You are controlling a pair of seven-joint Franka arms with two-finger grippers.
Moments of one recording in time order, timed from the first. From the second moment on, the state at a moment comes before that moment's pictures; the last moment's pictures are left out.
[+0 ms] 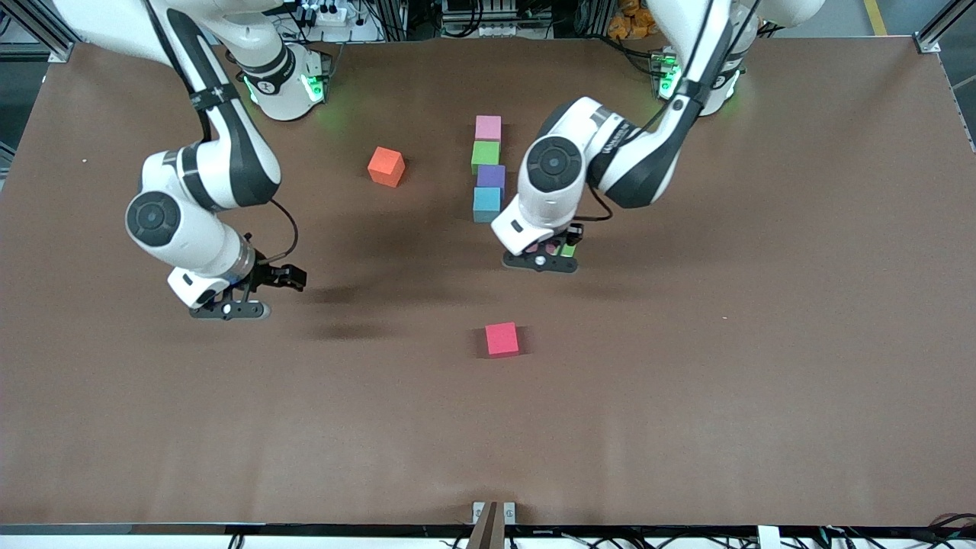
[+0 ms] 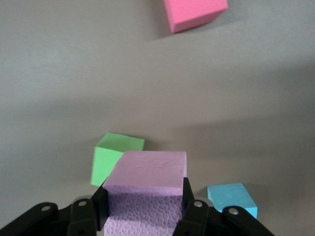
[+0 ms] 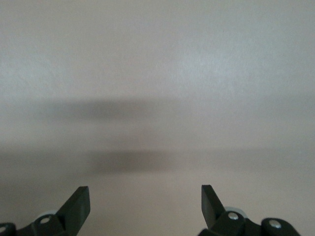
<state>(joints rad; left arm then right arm) -0.82 0.50 0.10 -1.64 -0.12 2.03 -0.54 0.08 0.22 0.12 -2.12 -0.01 2.32 0.19</state>
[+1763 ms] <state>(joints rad) -0.98 0.68 0.10 -1.60 -0.15 2.18 -0.68 0.07 -0.07 0.09 -1.65 -0.01 1.57 -0.04</state>
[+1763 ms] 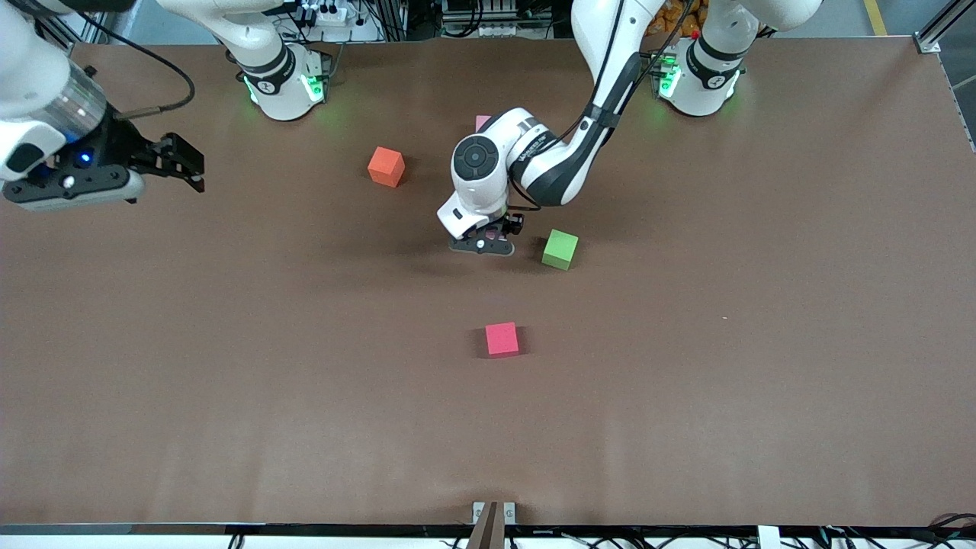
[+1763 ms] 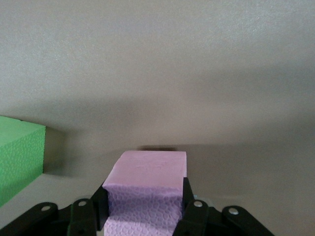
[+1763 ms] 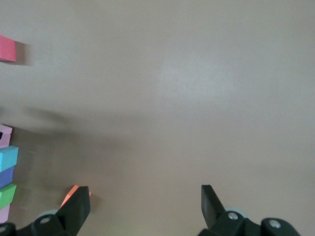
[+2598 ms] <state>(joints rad) -1.00 0.70 0.10 -1.60 -0.16 2.19 -0.68 -0.03 -0.07 0.08 -1.56 0.01 1.56 0.03</state>
